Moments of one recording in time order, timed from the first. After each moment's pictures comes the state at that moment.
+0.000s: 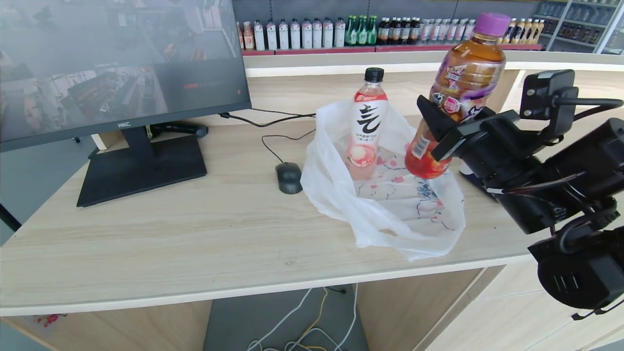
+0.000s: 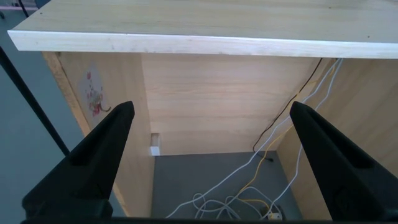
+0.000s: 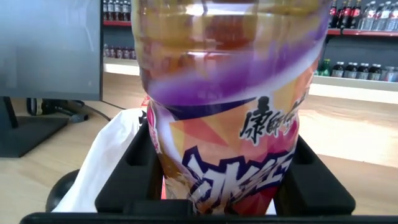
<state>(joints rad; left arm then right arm) 0.00 0.00 0.00 0.00 0.00 0.00 0.42 1.79 -0.77 -1.57 0.03 -0.13</state>
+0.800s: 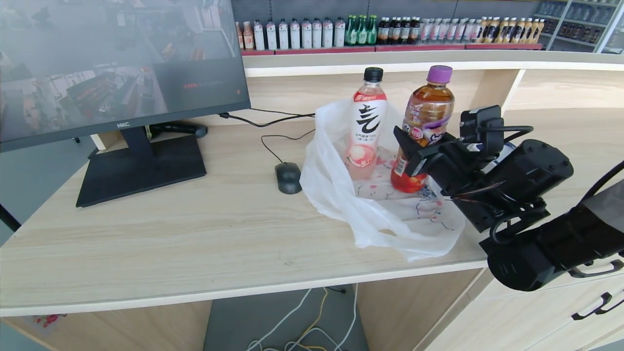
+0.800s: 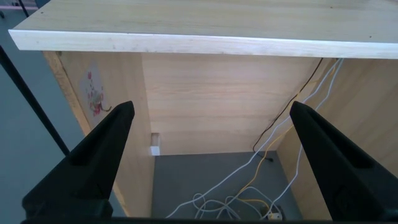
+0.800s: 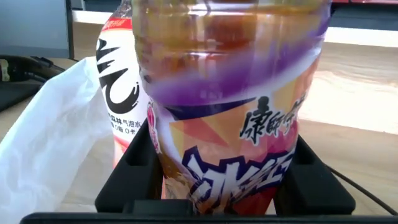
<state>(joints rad) 0.00 0.00 0.00 0.00 0.00 0.00 0.38 1.99 -0.86 -1.57 0.03 -0.12</state>
